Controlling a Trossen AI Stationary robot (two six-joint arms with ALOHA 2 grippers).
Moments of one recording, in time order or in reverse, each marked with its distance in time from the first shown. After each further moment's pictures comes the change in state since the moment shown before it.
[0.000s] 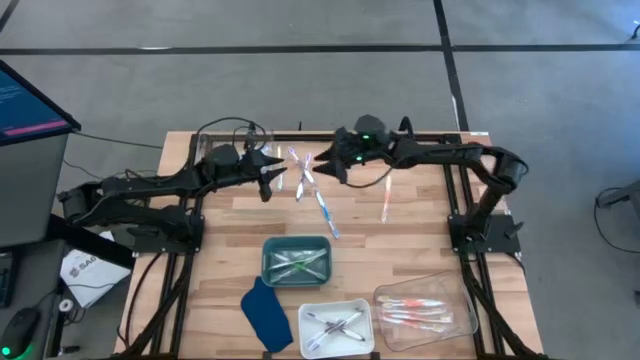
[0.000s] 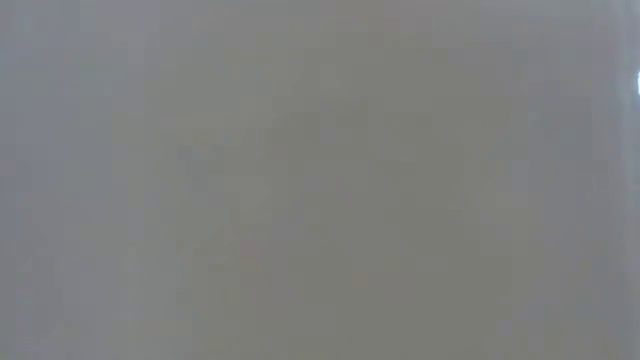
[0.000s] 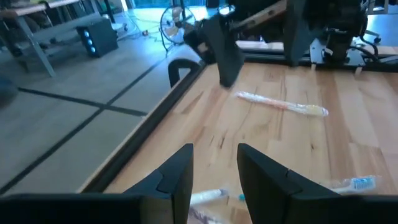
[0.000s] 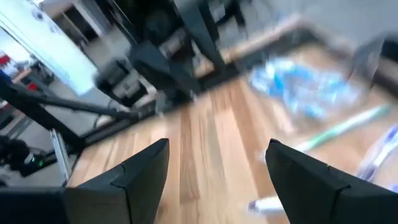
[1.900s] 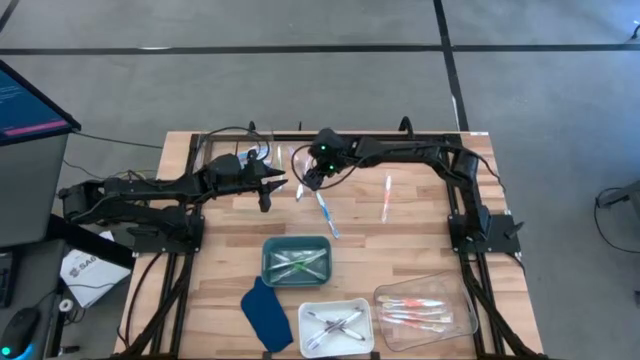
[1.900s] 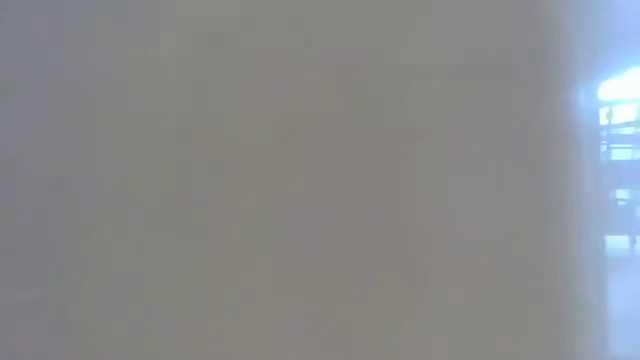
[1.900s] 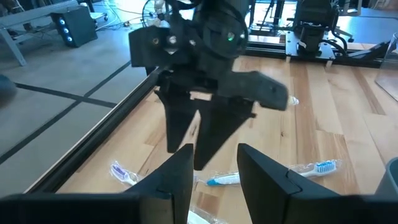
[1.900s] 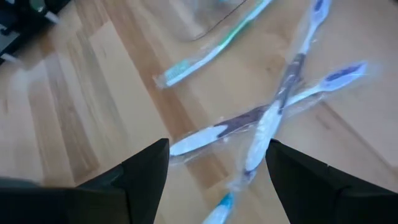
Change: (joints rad) left arm -0.077 -0.002 -0.056 0.026 0.001 -0.063; right arm 0.083 0.322 0.384 -0.561 0.353 0.022
